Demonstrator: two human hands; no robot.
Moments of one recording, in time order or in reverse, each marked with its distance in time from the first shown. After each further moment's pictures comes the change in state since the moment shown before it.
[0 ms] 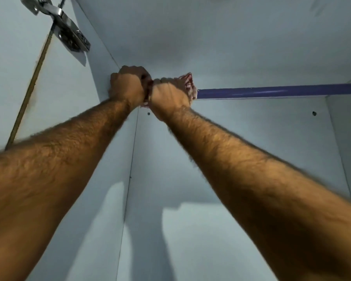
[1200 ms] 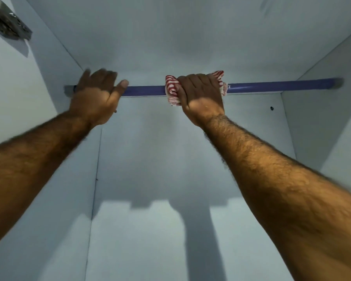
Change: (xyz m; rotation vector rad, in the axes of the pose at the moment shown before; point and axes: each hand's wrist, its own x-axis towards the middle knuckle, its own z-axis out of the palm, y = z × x) left_hand -0.029 -0.012 0.027 0.316 -0.049 0.351; right_hand -0.071 0.158 -0.022 -0.335 0.237 0.063
